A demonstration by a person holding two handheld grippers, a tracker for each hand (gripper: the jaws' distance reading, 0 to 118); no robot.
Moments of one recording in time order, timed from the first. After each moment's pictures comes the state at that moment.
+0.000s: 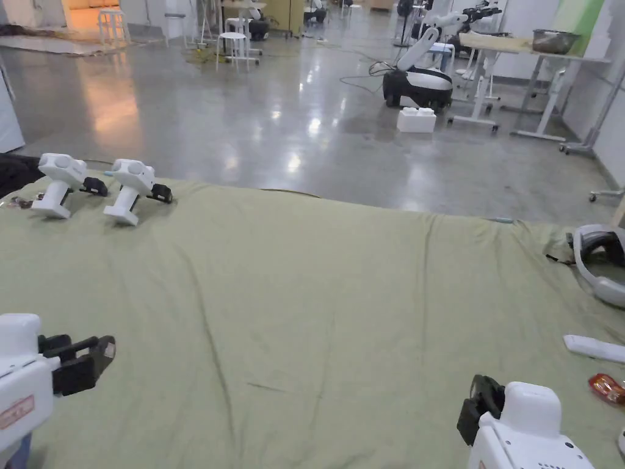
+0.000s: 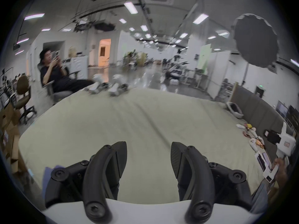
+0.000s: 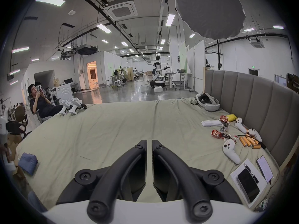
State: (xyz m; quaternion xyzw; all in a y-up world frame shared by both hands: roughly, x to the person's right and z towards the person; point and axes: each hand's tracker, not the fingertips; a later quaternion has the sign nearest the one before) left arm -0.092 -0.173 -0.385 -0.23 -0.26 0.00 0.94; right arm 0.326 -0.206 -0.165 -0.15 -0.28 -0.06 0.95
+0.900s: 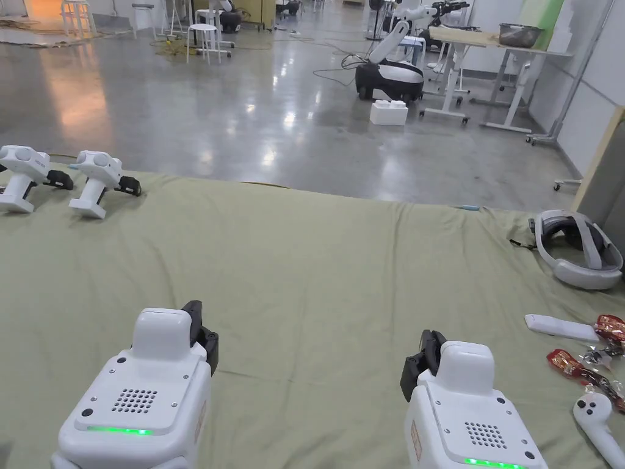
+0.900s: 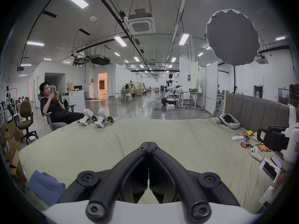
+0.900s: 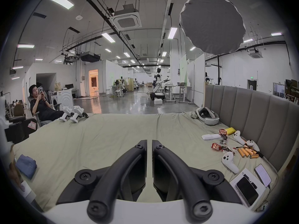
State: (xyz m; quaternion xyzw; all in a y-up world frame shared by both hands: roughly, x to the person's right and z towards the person) left arm 0.062 -0.183 -0.295 -0.08 -0.23 -0.03 0.97; right arm 0.297 -0.190 -0.169 -0.10 -0.28 -0.03 0.95
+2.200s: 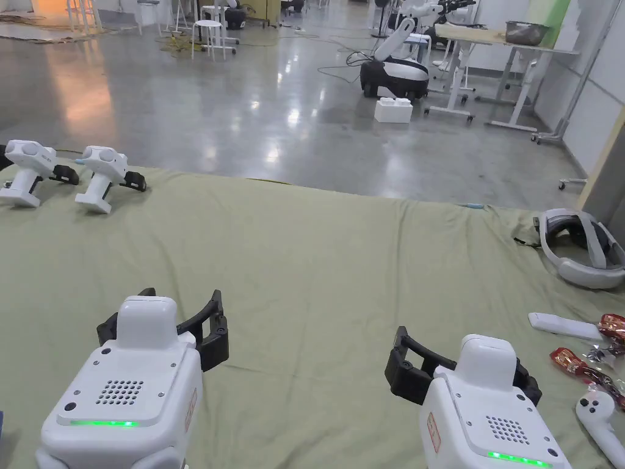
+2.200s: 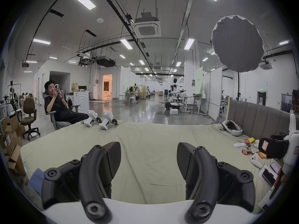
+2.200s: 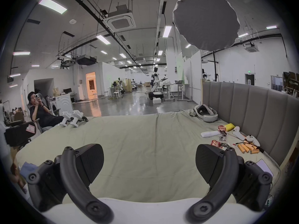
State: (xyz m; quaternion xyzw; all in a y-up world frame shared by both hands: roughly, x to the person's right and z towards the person) left arm 0.048 -0.169 -0.292 -0.07 -0.21 0.00 0.98; right arm 0.302 -0.180 -0.158 -0.09 -0.28 -0.06 0.95
